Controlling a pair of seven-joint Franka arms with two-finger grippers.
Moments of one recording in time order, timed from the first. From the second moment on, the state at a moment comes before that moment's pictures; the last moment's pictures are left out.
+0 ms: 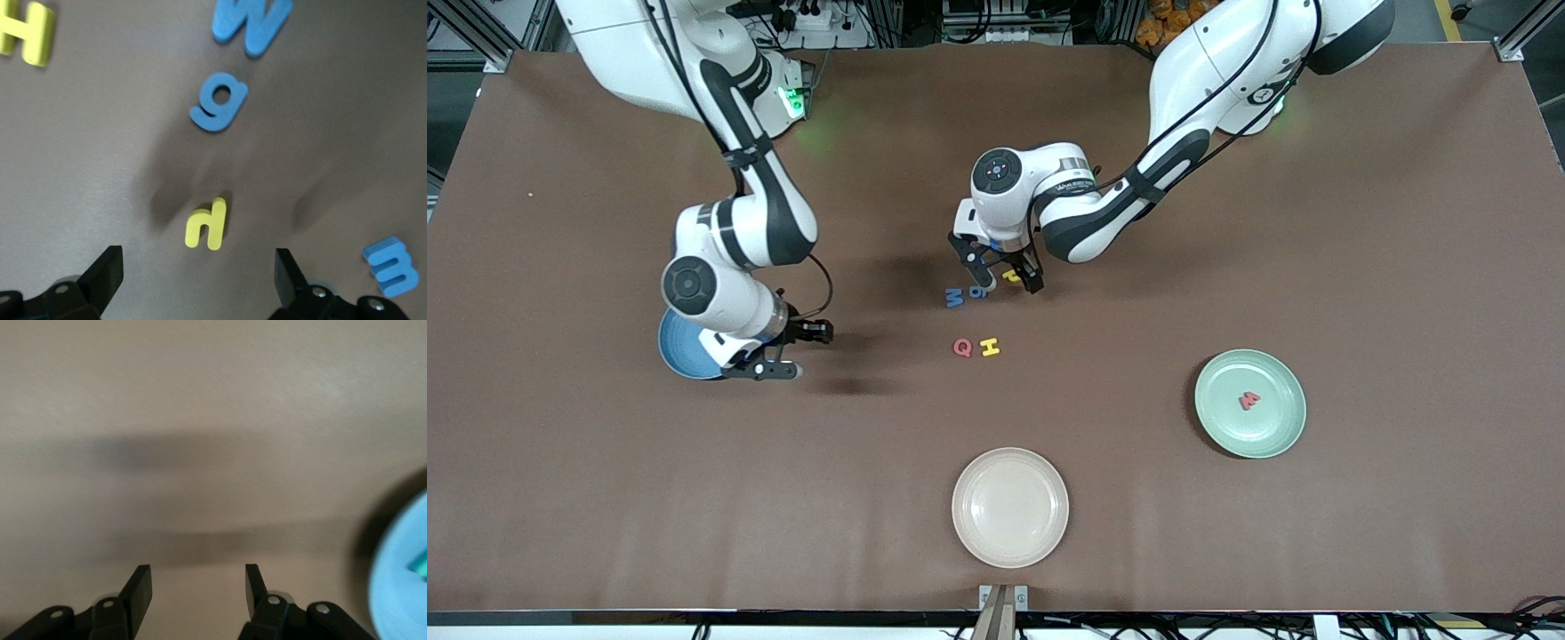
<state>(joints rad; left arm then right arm) -0.32 0.78 -0.68 -1.79 0.65 2.24 -0.29 0.44 0.42 -0.13 -2.01 0.22 2.36 0.21</state>
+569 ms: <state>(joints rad) -0.29 0.78 -0.69 -1.84 0.66 2.36 -0.27 0.50 0.44 -0.05 -2.00 0.22 2.46 0.47</state>
